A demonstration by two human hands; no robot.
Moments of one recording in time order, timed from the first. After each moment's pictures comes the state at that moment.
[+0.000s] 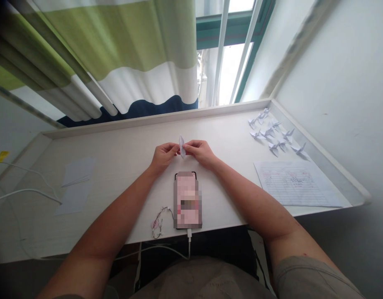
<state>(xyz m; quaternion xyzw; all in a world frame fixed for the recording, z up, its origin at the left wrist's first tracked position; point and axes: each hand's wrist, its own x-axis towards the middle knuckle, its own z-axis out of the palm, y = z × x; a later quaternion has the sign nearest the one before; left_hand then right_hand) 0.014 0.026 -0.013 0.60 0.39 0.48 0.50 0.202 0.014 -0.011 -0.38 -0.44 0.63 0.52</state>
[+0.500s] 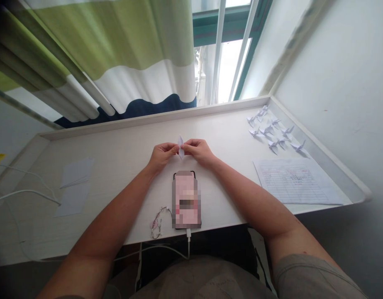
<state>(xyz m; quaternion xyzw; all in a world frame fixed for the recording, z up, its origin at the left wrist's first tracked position) 0.014 0.027 -0.010 0.56 0.38 0.47 0.56 0.203 0.016 -0.018 -0.38 -0.43 0.63 0.52</state>
